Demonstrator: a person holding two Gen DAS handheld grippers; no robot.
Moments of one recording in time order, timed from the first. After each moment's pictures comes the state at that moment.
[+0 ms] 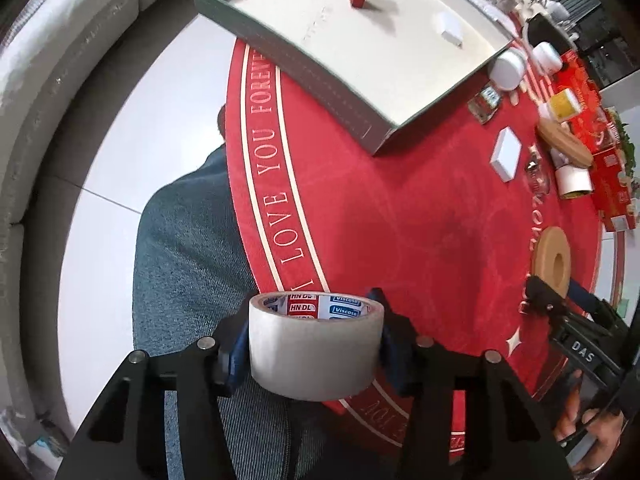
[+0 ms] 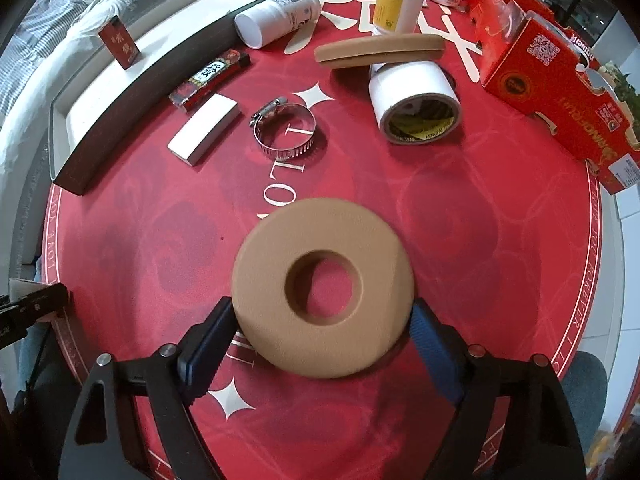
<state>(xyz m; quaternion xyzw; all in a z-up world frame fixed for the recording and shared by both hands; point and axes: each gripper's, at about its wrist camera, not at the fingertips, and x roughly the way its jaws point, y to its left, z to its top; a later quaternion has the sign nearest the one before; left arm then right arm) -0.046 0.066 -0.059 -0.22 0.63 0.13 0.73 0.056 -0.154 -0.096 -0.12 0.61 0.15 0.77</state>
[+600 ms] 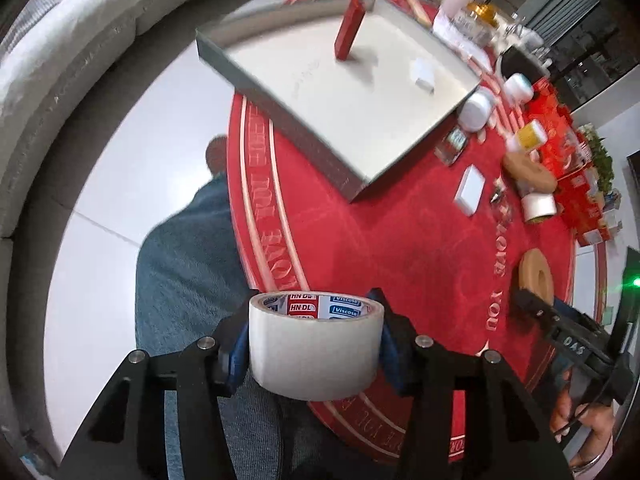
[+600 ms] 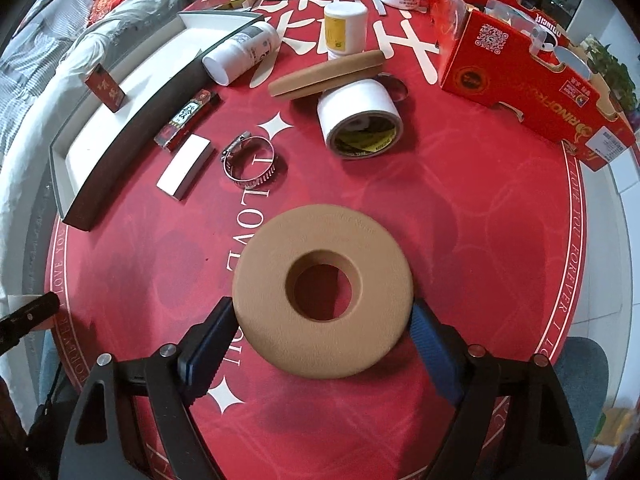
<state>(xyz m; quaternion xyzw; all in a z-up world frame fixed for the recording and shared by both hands) -0.060 0.084 -0.037 -0.23 0.57 0.11 0.78 0.078 -0.190 -0.071 -0.07 0.60 0.13 0.78</state>
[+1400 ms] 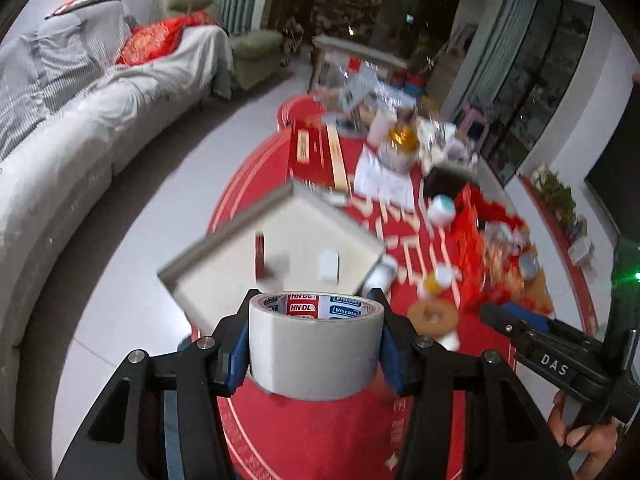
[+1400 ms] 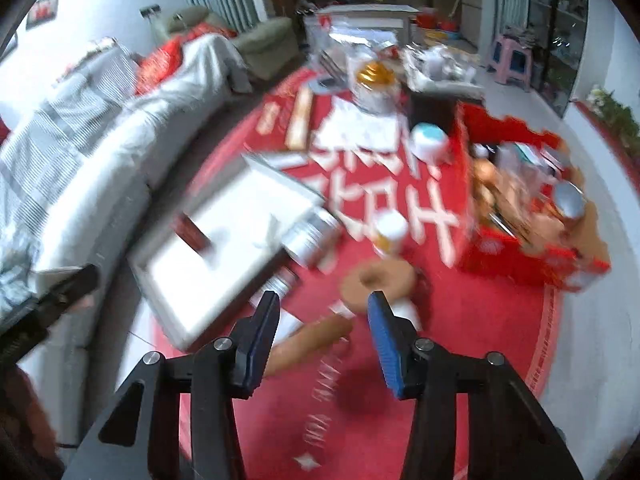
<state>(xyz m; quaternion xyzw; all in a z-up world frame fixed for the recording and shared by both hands) 0.023 0.075 0.124 -0.17 0.40 0.10 0.89 0.113 -0.139 0.082 -0.01 0.48 0.20 0.85</state>
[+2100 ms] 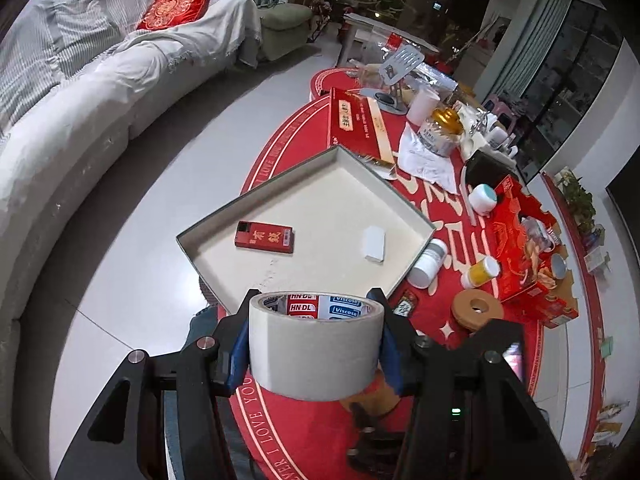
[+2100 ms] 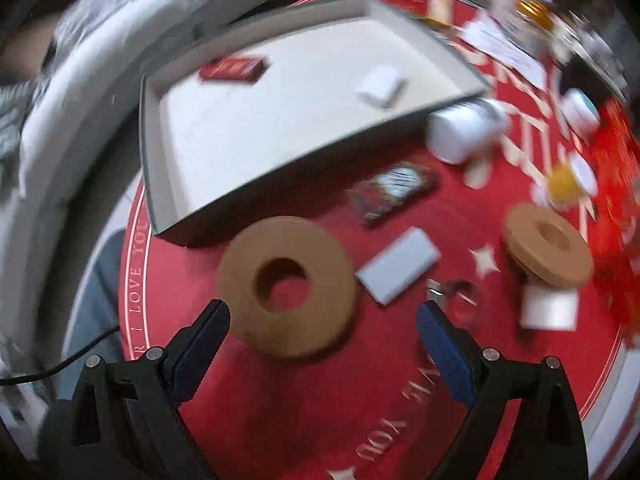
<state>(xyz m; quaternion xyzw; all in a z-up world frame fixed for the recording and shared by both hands) 0.024 0.114 0.063 -0.19 0.45 0.12 0.86 0.075 -0.014 -0.068 -0.21 0.58 0.29 0.73</state>
